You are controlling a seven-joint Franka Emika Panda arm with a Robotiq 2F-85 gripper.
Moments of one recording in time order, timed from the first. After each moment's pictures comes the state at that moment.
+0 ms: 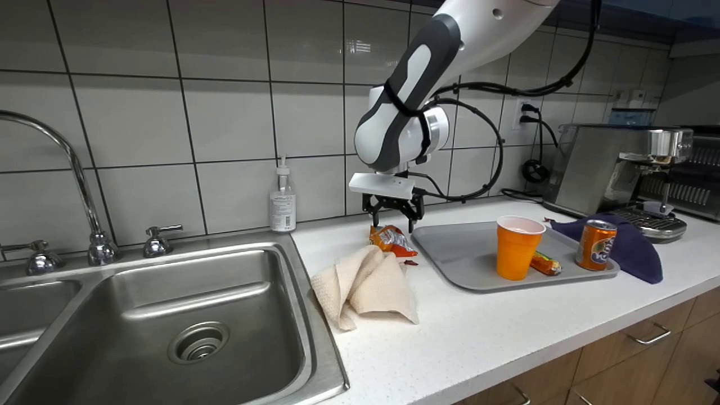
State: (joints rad) arm 0.35 0.82 -0.20 -1.57 -0.07 2.50 0.95
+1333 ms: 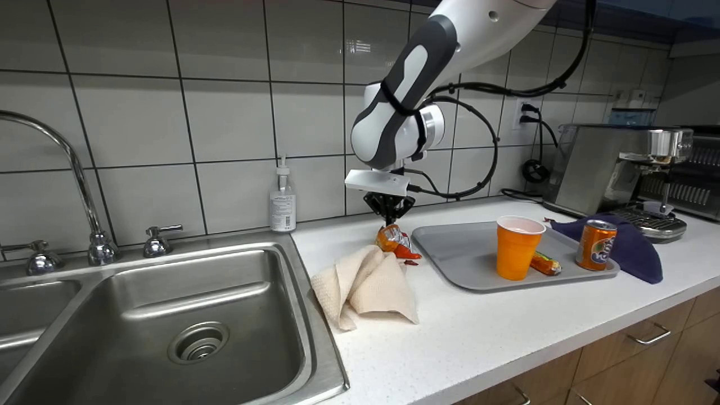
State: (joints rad) arm 0.35 0.84 -0.20 -1.52 -0.09 2.49 0.98
